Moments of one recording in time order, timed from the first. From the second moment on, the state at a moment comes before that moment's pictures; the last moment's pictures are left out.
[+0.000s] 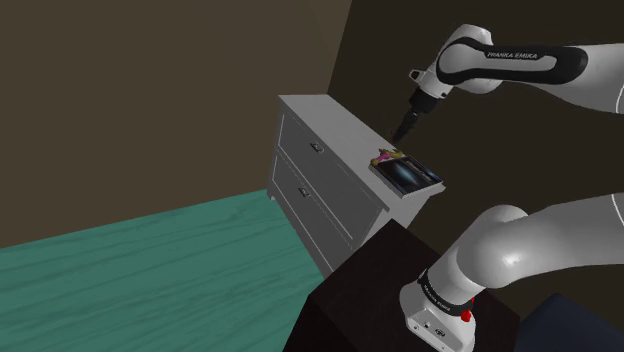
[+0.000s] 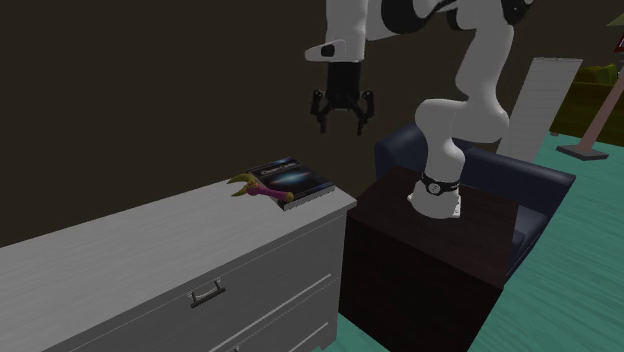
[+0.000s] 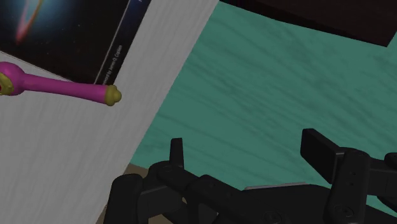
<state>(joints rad) -0.07 -0.56 -0.42 -2.41 -0.07 1.96 -0.73</state>
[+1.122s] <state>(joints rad) -0.04 0.12 -0.76 -2.08 0.24 2.15 -1.43</state>
